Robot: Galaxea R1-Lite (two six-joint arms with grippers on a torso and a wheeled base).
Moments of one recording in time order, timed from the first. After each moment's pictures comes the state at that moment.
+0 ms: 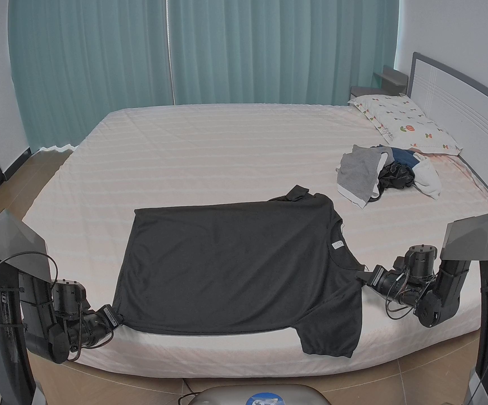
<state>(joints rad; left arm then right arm) 0.04 2.37 -0.21 -1.41 -0.17 -0.66 0.09 2.45 -0.60 -1.36 0.27 0.69</state>
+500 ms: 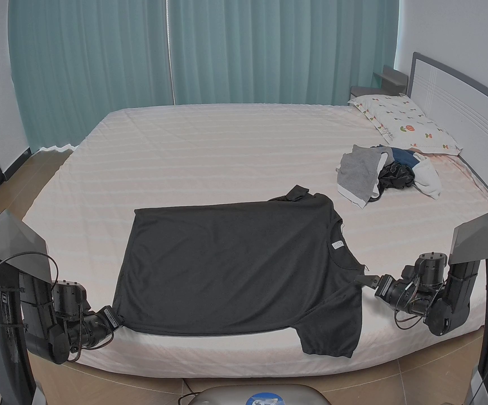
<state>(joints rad) 0.04 2.38 -0.20 -1.41 -0.17 -0.66 0.07 2.42 -0.46 -1.43 0.31 0.69</state>
